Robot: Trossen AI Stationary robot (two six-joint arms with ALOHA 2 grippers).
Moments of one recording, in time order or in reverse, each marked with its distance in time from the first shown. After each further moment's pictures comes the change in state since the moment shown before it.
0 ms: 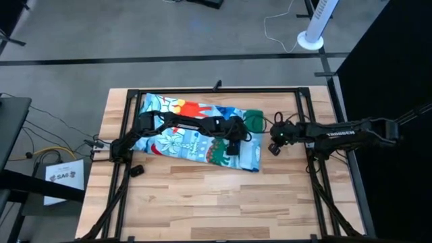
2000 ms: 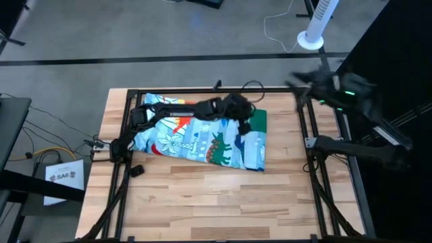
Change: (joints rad) left arm 0.082 -0.106 0.135 0.121 0.034 -0.267; right arm -0.290 -0.368 0.742 -0.064 -0.106 -0.423
